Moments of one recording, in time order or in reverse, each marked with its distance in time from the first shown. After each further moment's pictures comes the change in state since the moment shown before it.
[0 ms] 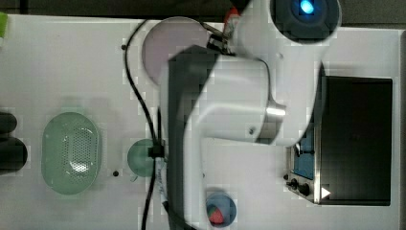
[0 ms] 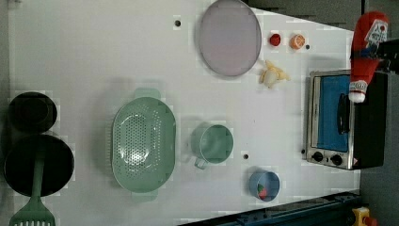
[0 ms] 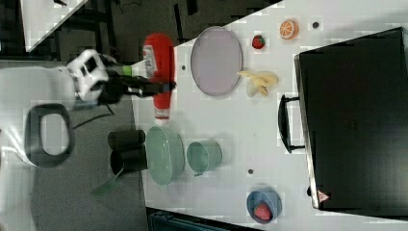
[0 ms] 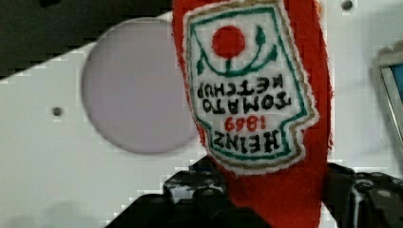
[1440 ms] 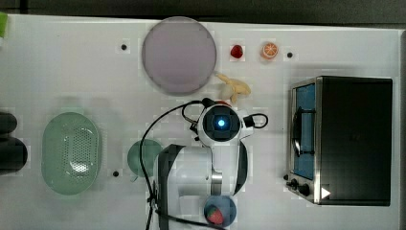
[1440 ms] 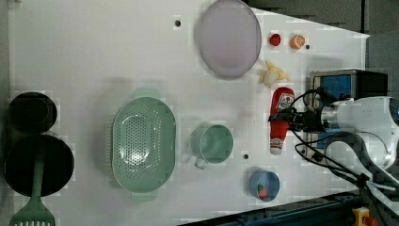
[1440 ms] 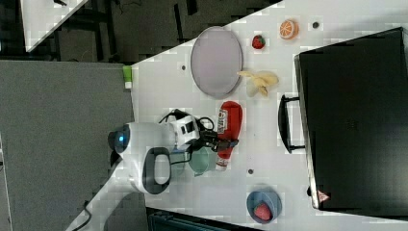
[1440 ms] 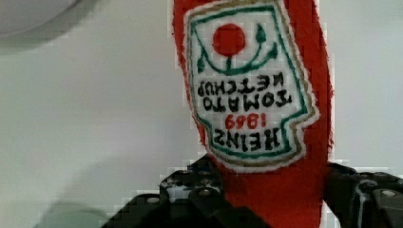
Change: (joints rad) arm 0.013 -0.010 0.064 -0.723 -0.112 0.541 0.195
